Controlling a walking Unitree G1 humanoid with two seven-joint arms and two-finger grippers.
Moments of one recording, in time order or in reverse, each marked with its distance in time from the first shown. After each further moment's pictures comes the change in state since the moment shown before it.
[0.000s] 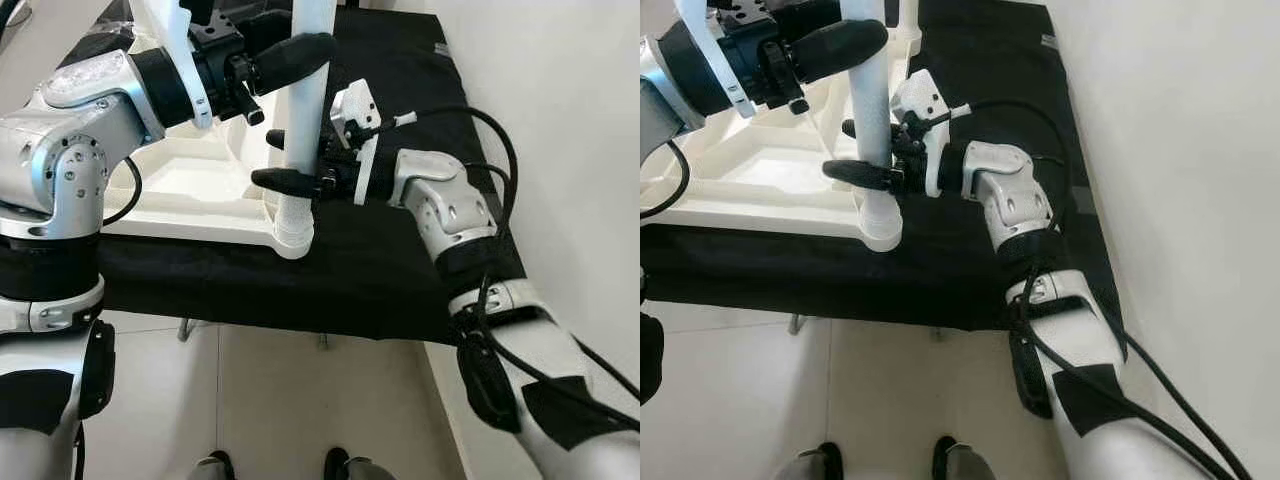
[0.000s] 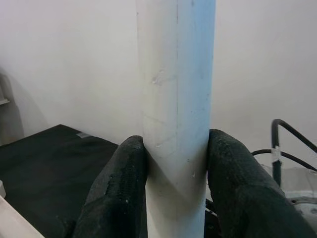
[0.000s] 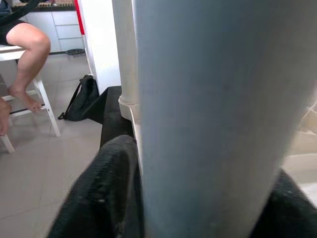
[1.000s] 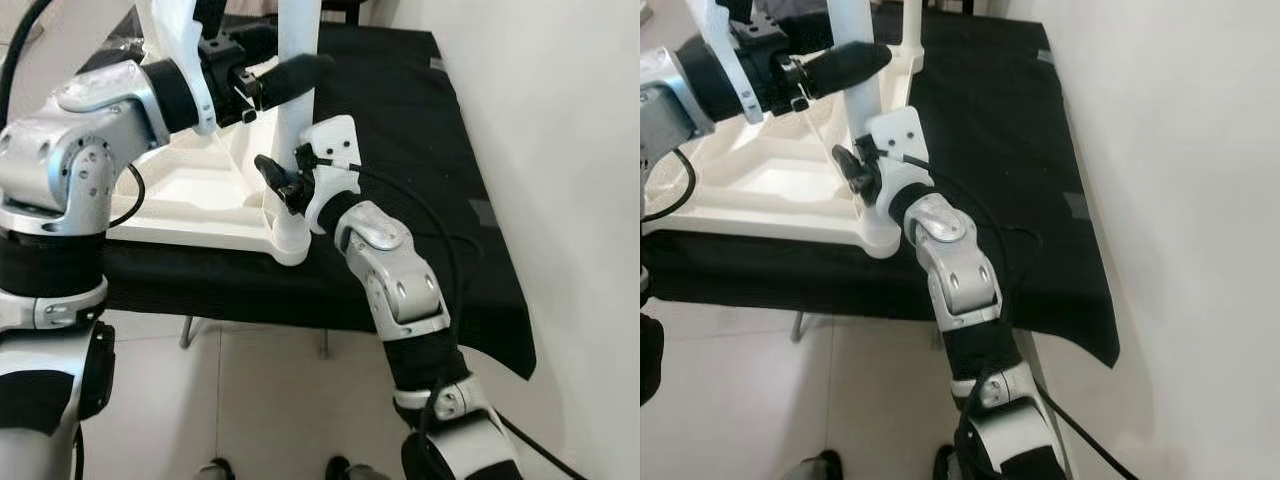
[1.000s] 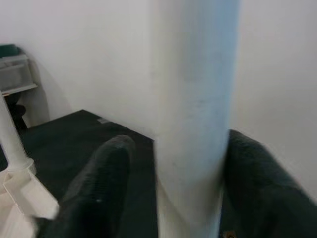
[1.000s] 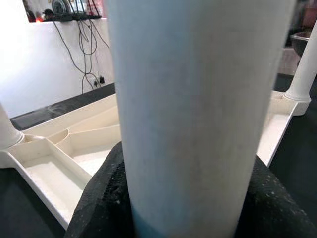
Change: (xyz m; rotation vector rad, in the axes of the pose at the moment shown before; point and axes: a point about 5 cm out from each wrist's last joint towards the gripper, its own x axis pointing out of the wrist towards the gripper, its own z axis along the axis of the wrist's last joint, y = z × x) left arm -0.003 0.012 -0.013 -0.017 0.070 0.118; right arm 0.038 0.046 -0.024 0.113 0.017 -0.700
